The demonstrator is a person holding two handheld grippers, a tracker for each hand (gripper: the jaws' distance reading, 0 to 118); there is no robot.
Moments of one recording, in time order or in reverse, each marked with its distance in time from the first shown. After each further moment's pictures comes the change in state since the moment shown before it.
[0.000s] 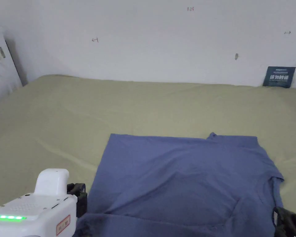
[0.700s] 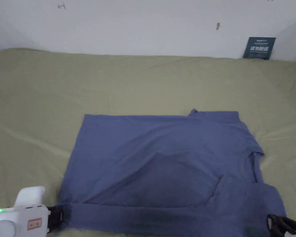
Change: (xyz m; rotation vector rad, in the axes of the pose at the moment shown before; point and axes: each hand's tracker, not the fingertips) left arm -0.020 -0.026 -0.101 -0.399 -0.078 0.055; right arm 0.064 -0.041 -0.056 -0.354 -0.057 -0.019
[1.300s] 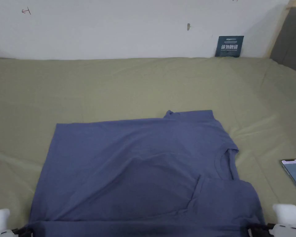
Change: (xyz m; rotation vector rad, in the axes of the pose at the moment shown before) left arm 0.003 -0.006 0.004 0.030 0.030 0.011; right arm 0.067 -0.009 -0.061 -0.292 0.119 -0.083
